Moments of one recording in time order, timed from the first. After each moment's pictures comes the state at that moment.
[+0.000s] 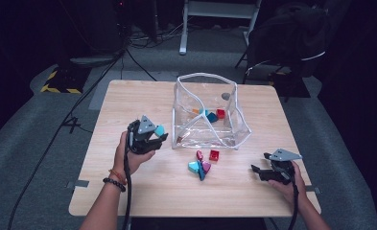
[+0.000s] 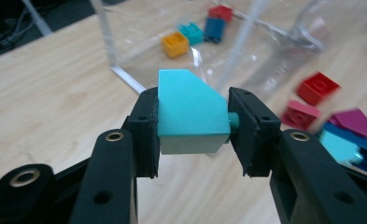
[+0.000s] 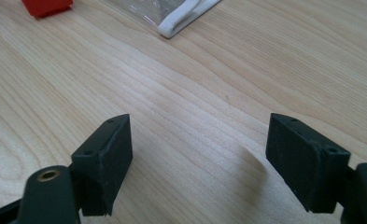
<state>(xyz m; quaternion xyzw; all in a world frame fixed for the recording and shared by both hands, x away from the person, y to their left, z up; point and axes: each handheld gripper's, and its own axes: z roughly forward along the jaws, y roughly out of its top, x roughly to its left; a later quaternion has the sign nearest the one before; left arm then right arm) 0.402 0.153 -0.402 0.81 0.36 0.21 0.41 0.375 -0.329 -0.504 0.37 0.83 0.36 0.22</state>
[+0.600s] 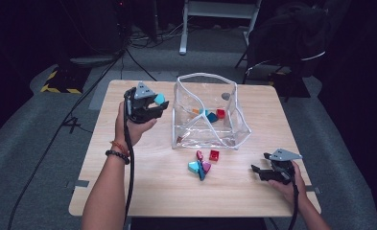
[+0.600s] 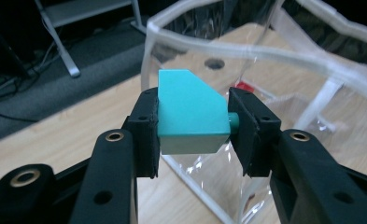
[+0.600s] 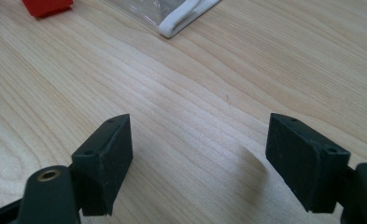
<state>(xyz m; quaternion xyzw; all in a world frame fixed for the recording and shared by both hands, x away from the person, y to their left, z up) 0.443 0.149 -0.323 0.78 0.36 0.24 0.46 0.376 -0.329 -0.504 0.37 0.83 0.36 0.22</state>
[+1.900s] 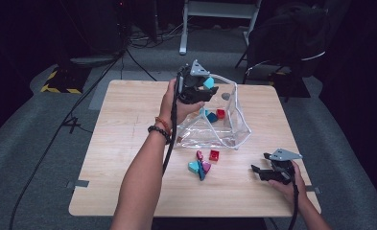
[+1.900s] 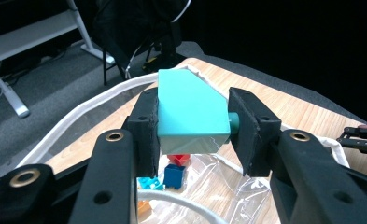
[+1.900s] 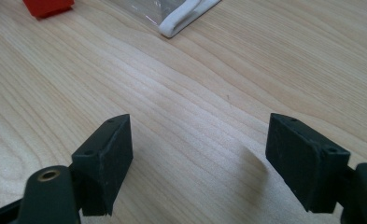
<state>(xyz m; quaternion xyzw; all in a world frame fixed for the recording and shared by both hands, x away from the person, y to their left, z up) 0.476 0.025 -0.278 0.81 0.28 0.20 0.47 0.376 -0.329 -0.504 0.37 0.83 0.36 0.21</state>
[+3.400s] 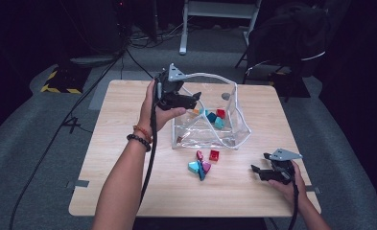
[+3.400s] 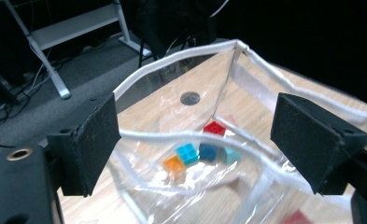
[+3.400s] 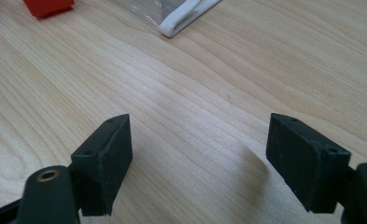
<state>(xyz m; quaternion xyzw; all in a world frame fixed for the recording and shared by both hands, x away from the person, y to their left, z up) 0.449 0.082 -0.283 0.79 0.33 0.25 0.45 0.376 -0.329 -0.504 0.37 0.83 0.36 0.21</state>
